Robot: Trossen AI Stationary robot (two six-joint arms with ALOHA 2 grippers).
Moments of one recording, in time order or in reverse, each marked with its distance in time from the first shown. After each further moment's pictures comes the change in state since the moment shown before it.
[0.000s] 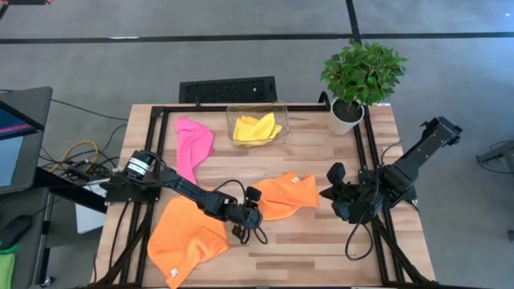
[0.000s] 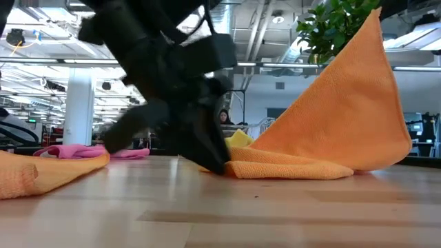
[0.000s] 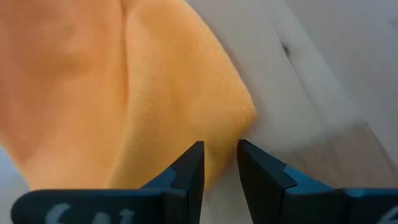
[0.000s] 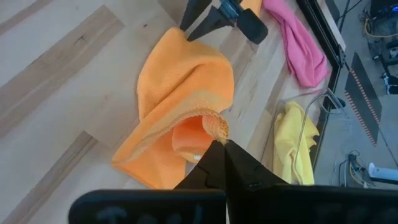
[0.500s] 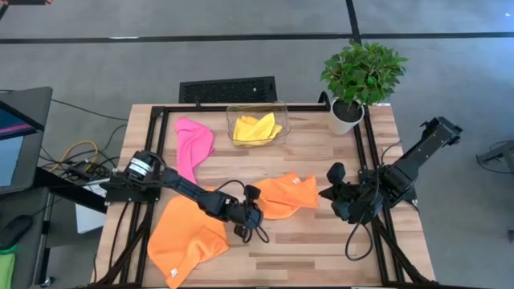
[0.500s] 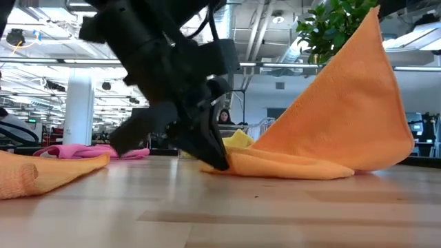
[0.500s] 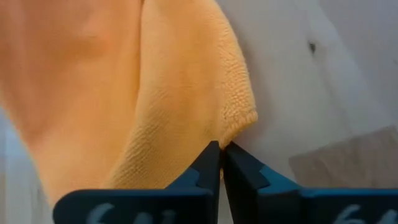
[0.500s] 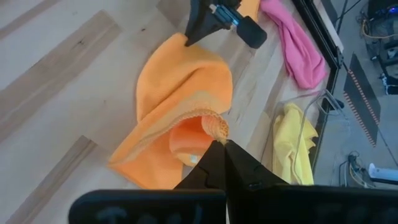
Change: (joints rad) left arm 0.000 0.000 0.021 -0.040 -0.043 -0.068; right arm 0.000 0.000 0.000 0.014 0.004 0.000
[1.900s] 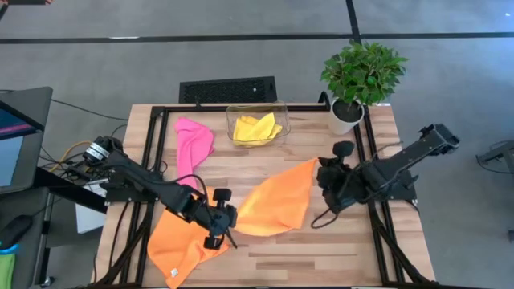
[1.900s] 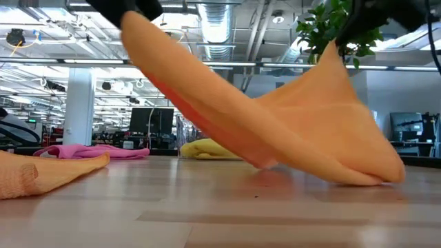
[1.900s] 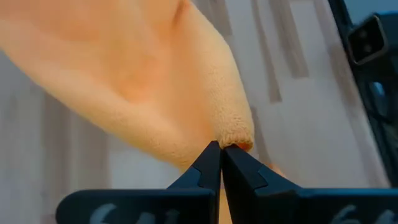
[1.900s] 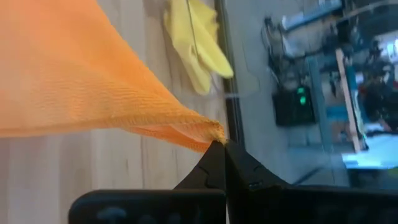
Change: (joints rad) left arm -0.144 -0.416 0.077 -0.535 0.195 -0.486; right arm -0.203 0.164 0.093 -0.324 0.346 0.560
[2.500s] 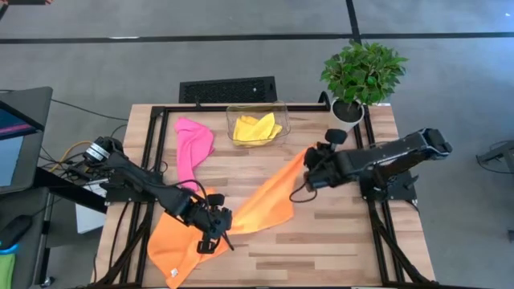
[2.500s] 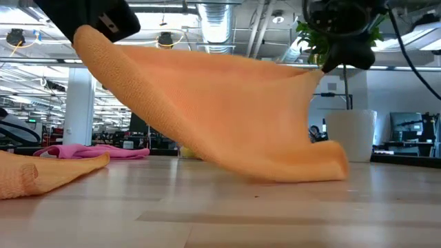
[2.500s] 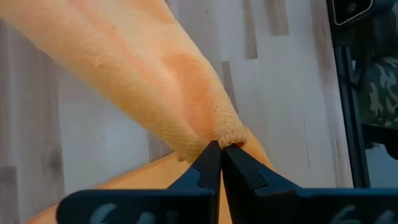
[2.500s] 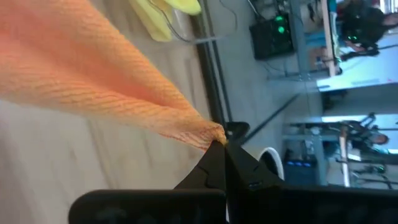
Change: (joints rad) left arm -0.027 0.005 -0.026 -0.071 0.121 -0.135; right arm -0.278 0.135 -0.001 -0.016 0.017 0.054
